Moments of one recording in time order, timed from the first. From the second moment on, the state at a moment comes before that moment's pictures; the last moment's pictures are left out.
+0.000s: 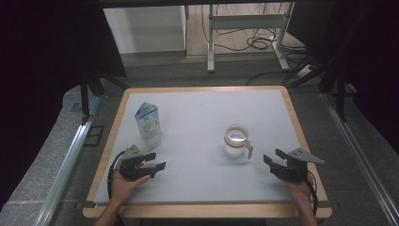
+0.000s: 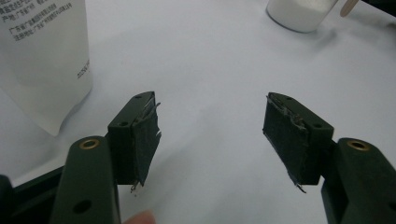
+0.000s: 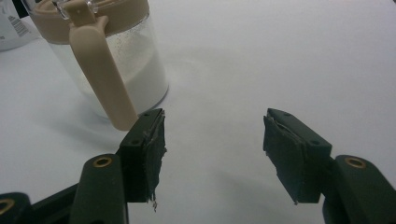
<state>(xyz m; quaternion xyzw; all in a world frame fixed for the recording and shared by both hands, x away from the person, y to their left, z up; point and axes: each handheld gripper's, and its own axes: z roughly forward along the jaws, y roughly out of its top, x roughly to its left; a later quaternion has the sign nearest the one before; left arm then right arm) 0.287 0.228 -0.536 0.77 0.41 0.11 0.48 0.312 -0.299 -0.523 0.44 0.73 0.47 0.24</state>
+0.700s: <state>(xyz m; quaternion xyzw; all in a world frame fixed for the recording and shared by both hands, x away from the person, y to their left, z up) 0.301 0.208 -0.536 0.79 0.41 0.10 0.45 0.319 -0.288 -0.520 0.44 0.74 0.44 0.25</state>
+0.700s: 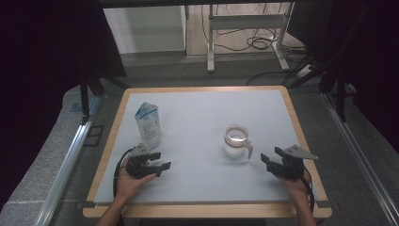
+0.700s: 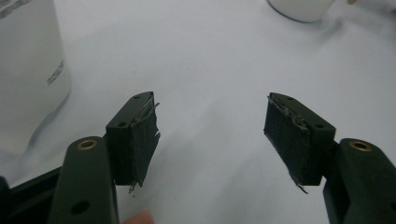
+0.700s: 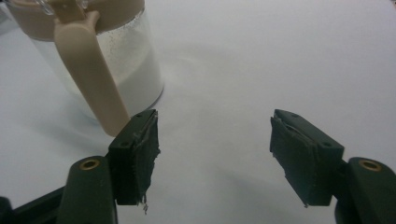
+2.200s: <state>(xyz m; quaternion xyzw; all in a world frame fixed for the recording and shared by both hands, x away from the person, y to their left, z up) 0.305 0.211 -0.534 0.79 0.41 0.09 0.45 0.321 -0.284 -0.519 0.45 0.74 0.43 0.25</state>
